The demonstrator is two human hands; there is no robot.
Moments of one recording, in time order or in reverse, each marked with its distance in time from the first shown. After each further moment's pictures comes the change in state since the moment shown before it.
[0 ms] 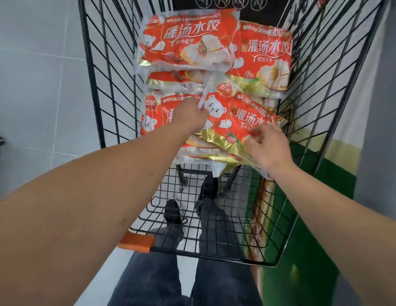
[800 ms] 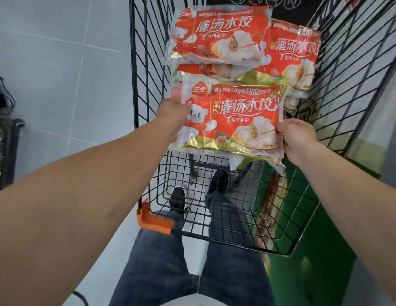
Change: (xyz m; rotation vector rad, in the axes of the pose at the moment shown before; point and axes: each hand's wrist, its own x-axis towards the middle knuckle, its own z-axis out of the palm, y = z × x) left_hand -0.015 -0.080 -0.050 -0.602 0.107 -0.318; right_hand 0.003 -0.031 -0.012 0.786 -0.024 0.537
